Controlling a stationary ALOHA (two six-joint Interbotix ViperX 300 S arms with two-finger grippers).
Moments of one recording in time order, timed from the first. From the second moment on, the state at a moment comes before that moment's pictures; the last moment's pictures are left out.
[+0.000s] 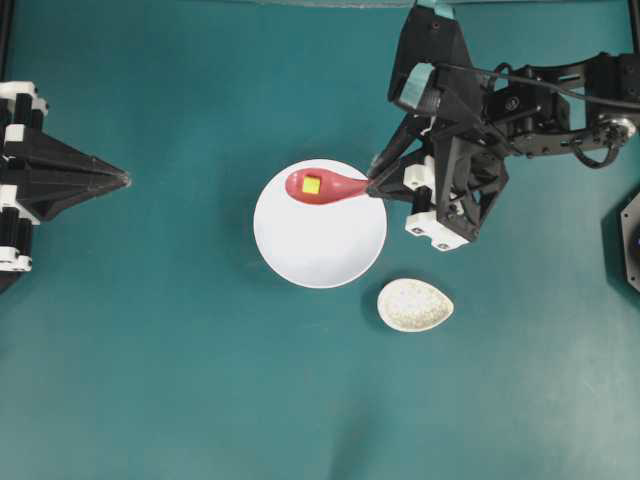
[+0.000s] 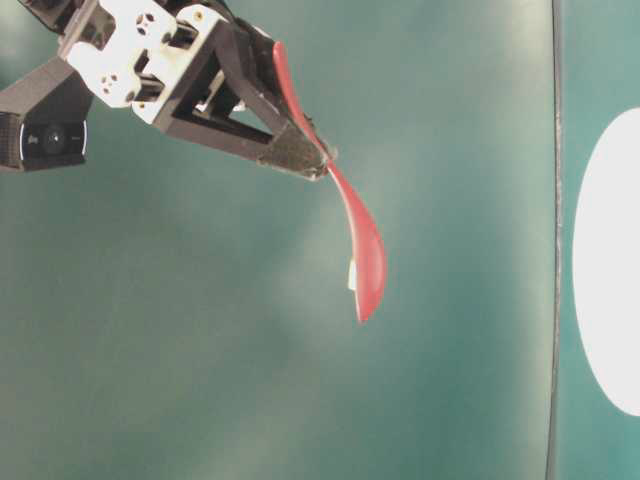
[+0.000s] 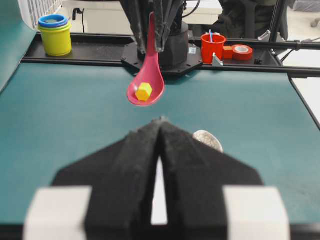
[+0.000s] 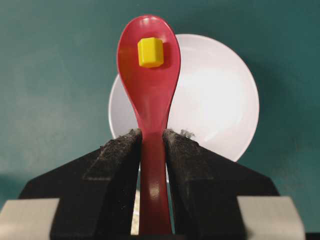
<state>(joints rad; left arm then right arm) 0.02 -0.96 1.18 0.01 -0.28 -0.02 -0.09 -0.26 0.39 0.15 0.63 0.13</state>
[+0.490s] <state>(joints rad) 0.02 -0.98 1.18 0.01 -0.16 -0.03 -0.09 -0.26 0.39 0.14 0.59 0.12</state>
